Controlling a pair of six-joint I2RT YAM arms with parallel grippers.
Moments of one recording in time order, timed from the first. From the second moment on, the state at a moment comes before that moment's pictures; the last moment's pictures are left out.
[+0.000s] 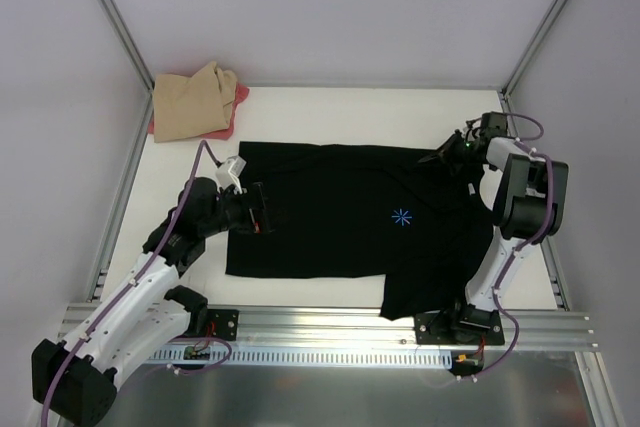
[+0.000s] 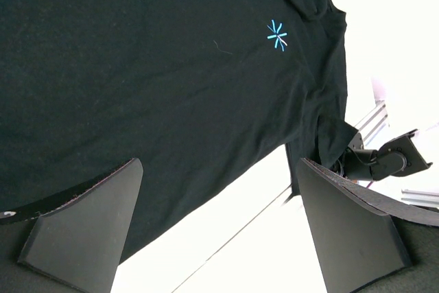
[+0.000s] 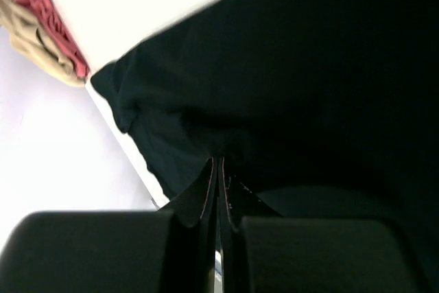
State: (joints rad) left arm -0.42 0.76 0.54 -0.25 0.38 -0.61; right arm -0.18 2.02 1.32 -0.39 -0.73 0.63
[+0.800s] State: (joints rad) left arm -0.42 0.62 0.54 -0.36 0.38 -0.61; right arm -0.18 1.46 1.02 -0.61 -0.72 0.49
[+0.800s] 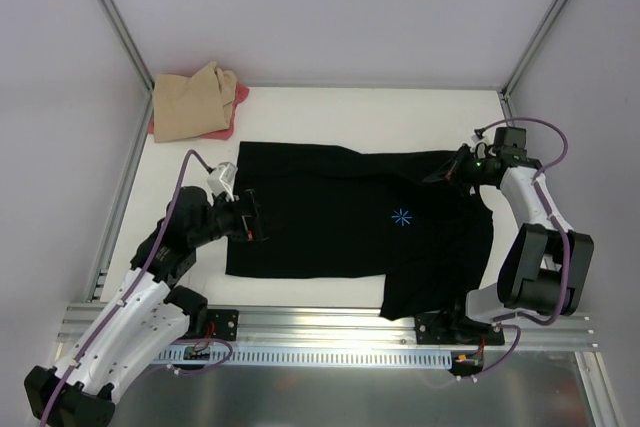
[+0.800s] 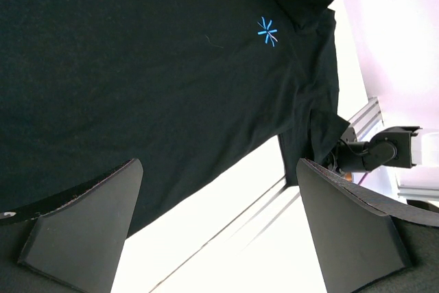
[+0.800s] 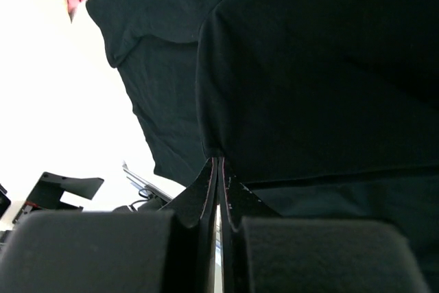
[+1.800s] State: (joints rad) left arm -0.42 0.53 0.54 -0.41 0.38 -0.62; right arm -0.16 1.18 0.86 -0.76 -0.49 0.41
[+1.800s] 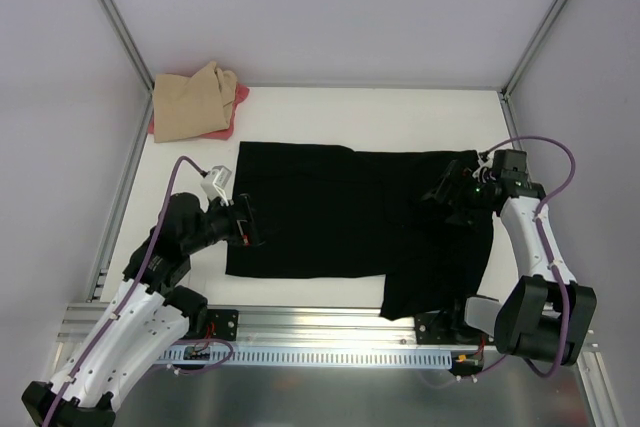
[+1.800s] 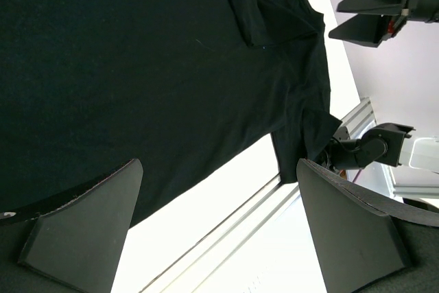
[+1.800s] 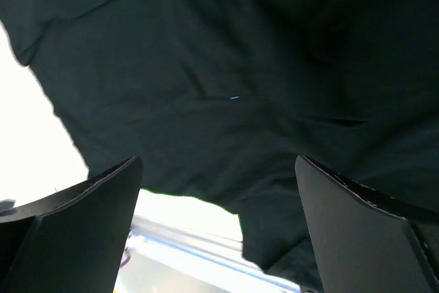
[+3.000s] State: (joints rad) left arm -0.42 0.53 0.49 -0.41 0.38 -0.62; right arm -0.21 1.34 0.73 -0.58 -0.26 0.49
